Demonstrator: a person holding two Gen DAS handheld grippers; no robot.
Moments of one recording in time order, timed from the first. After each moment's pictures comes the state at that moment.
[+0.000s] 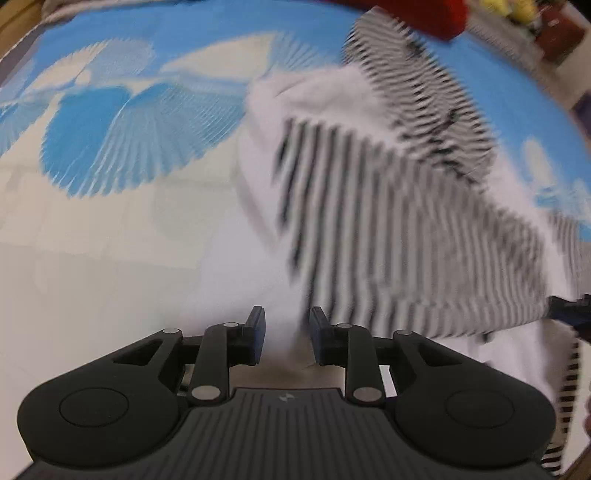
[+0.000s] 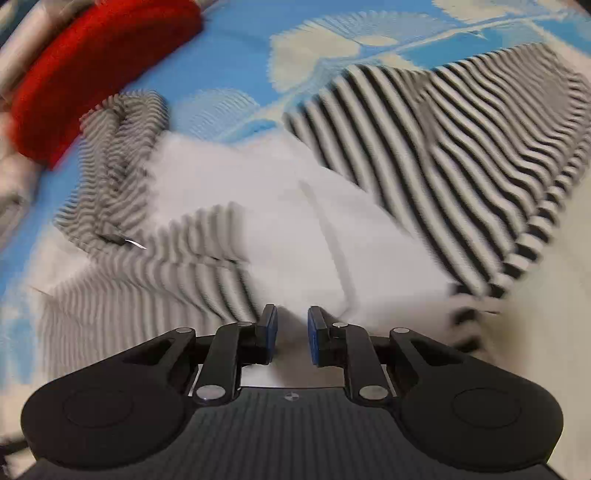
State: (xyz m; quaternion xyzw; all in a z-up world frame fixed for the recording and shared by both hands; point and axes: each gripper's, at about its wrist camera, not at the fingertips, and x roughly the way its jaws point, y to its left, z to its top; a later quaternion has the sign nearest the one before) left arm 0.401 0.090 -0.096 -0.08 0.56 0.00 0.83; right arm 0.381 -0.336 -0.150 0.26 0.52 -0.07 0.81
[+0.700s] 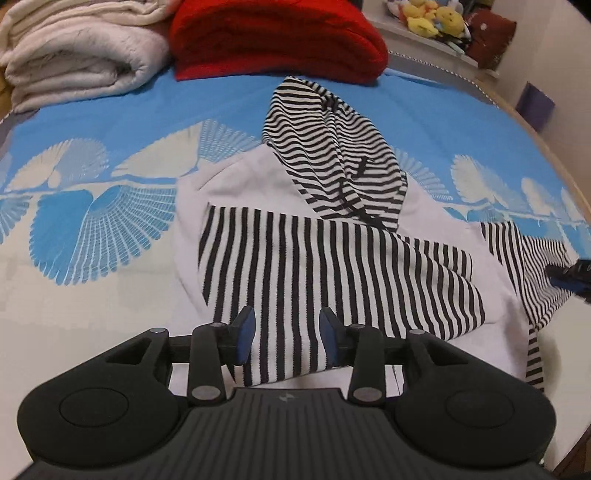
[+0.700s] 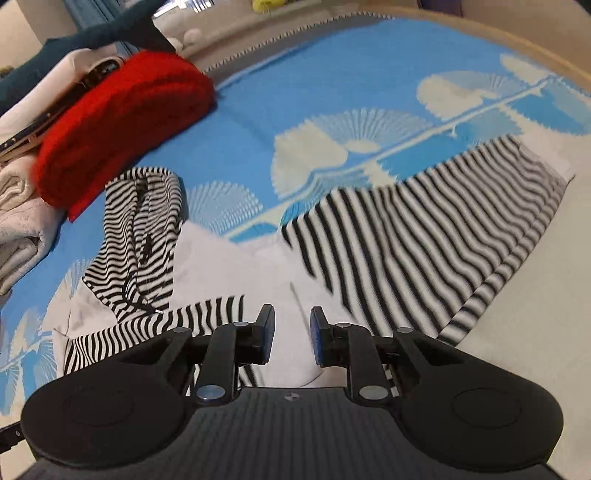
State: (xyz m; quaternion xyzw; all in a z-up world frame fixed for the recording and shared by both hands) left arm 0.387 0.027 -0.025 -0.02 0.48 -0.04 0.87; right arm 0.359 -0.368 -0.065 0.24 0.43 -0.08 0.87
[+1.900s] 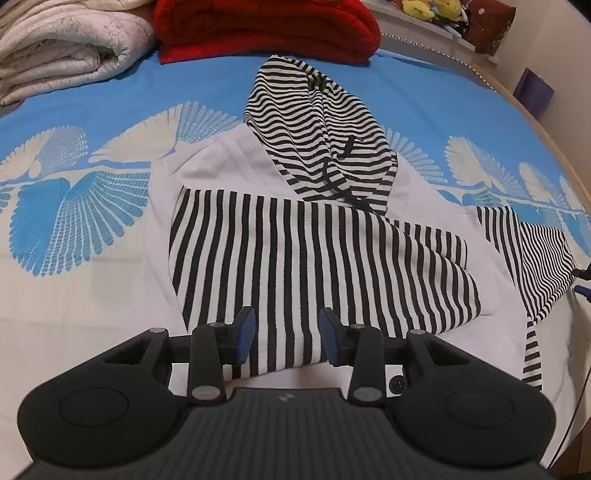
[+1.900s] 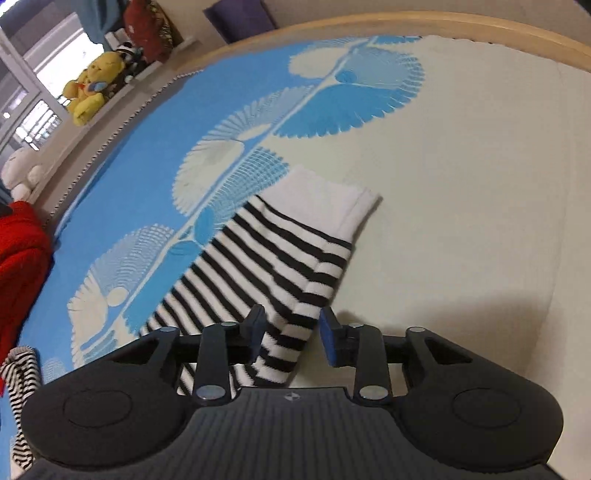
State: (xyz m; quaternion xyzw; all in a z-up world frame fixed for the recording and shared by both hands) left arm 0.397 0.009 -0.043 -0.03 0.51 -0.06 0.86; right arm 0.341 -0.620 -0.155 0.37 0.35 -0.27 0.82
